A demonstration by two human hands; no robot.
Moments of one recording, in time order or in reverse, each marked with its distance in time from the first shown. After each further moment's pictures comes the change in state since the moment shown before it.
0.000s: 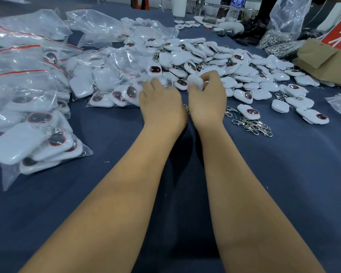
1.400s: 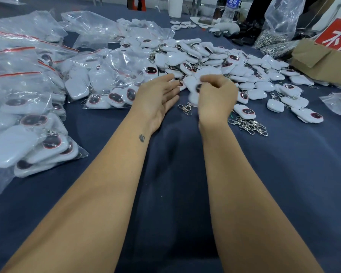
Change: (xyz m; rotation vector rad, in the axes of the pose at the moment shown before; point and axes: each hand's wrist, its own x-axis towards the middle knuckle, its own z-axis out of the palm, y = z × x) left_hand 0.020 -0.013 -0.004 -1.804 -0.333 -0.486; right_hand 0.005 -0.005 -0.011 0.399 0.188 0.211
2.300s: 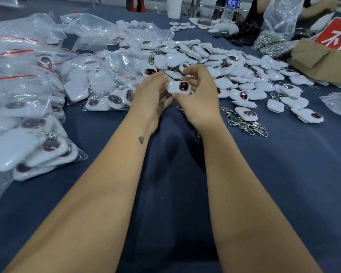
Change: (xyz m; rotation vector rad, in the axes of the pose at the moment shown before) left_hand 0.000 0.002 -0.001 -0.081 0.040 0.078; right_hand -0.005 0.005 0.004 -0.162 -0.422 -0.204
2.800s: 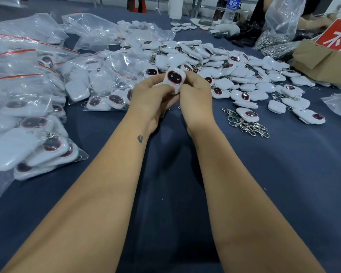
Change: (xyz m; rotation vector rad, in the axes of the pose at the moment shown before) left_hand -0.007 0.003 0.000 0.033 -0.054 0.025; right_hand -0.001 -0.008 0.017 0.203 0.010 0.124
